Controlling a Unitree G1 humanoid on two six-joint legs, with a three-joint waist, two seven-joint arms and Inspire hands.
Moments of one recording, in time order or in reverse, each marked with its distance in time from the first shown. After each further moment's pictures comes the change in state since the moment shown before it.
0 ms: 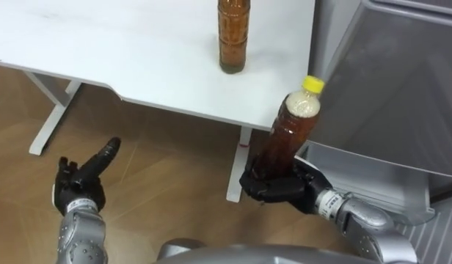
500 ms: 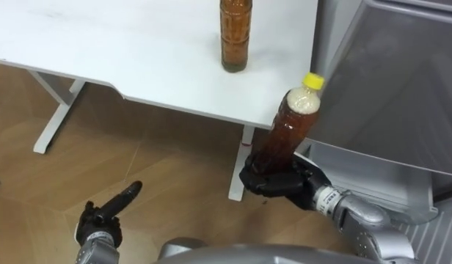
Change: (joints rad) left arm 0.009 0.002 -0.090 0.227 0.037 0.035 -0.009; right arm -0.019 -0.002 0.024 0.001 0.087 0.006 -0.061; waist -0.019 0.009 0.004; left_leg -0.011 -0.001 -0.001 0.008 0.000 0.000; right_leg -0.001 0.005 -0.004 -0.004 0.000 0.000
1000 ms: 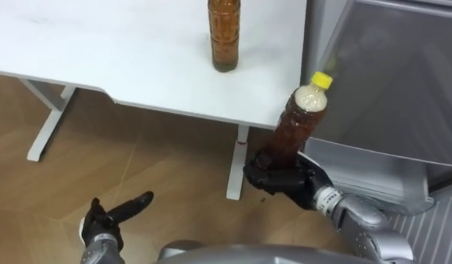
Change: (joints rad) left arm -0.022 0.001 -0.033 0.102 0.264 0.022 0.008; right arm -0.001 -0.007 0.002 0.048 0.001 -0.001 -0.134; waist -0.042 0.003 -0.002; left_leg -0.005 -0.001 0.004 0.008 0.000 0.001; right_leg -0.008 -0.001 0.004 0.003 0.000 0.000
